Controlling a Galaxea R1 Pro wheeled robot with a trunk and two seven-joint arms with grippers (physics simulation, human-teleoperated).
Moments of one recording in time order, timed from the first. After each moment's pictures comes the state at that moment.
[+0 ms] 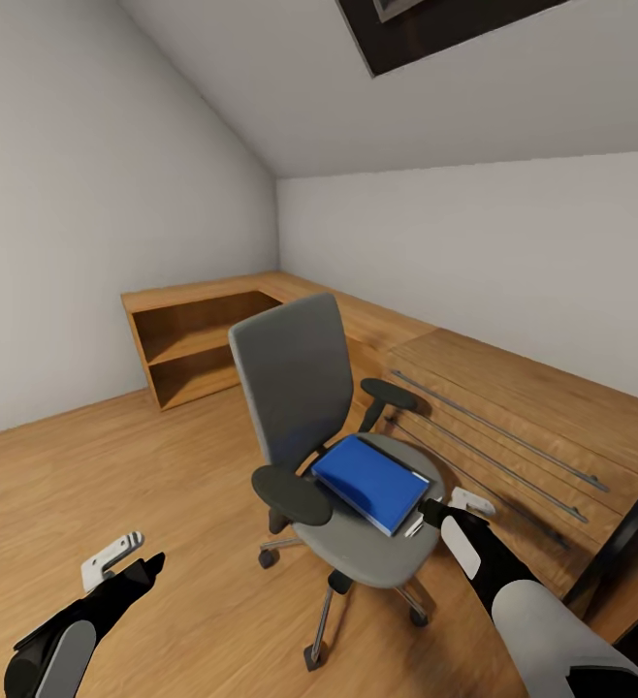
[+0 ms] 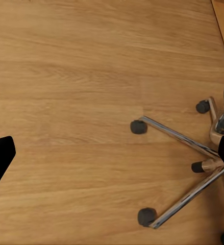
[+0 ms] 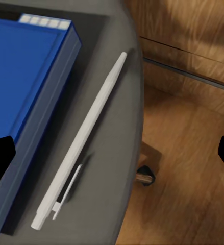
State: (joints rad) left arm -0.08 0.05 0.17 -1.56 0.64 0.60 0.41; right arm -0.73 -0.02 -0.02 -0.50 -0.42 0.25 -0.31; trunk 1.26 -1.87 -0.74
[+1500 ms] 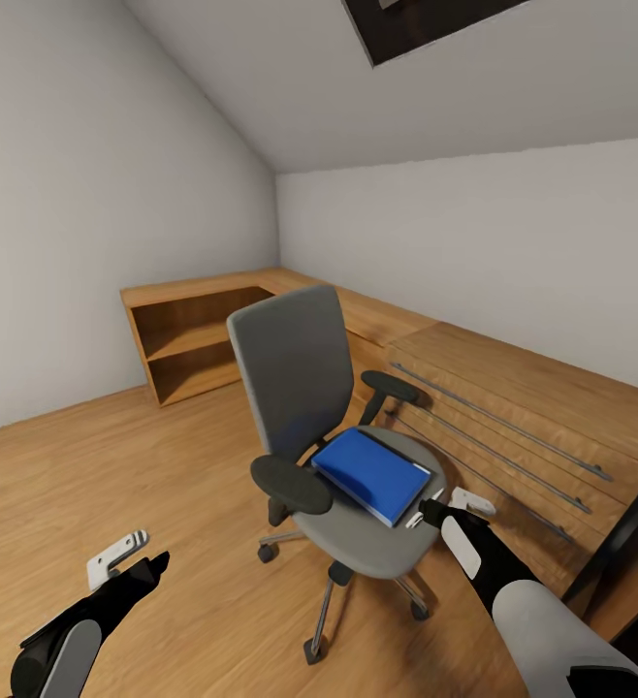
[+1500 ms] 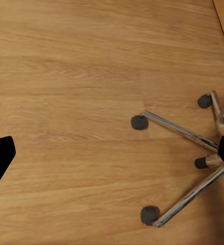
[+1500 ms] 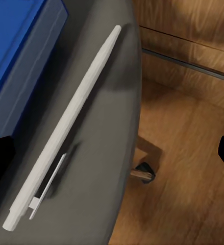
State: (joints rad) left arm -0.08 0.05 0.15 -1.56 0.64 0.60 0.41; right arm -0.73 -0.02 -0.02 -0.50 -0.42 0.26 -0.30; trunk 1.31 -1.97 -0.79
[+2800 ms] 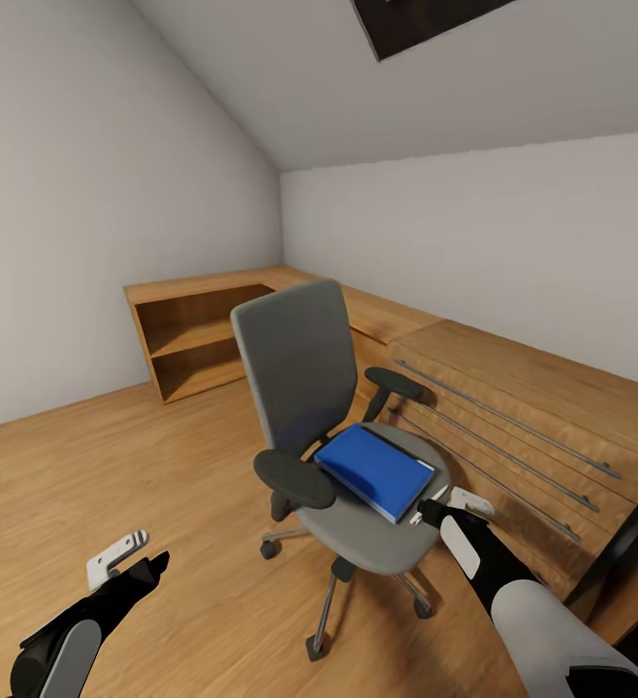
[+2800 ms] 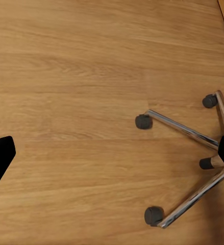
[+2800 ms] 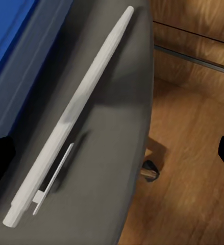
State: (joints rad) left arm -0.08 0.05 0.15 -1.56 0.64 0.60 0.41; right arm -0.73 -0.01 -0.01 -0.51 -0.42 0.26 -0.30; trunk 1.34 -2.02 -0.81
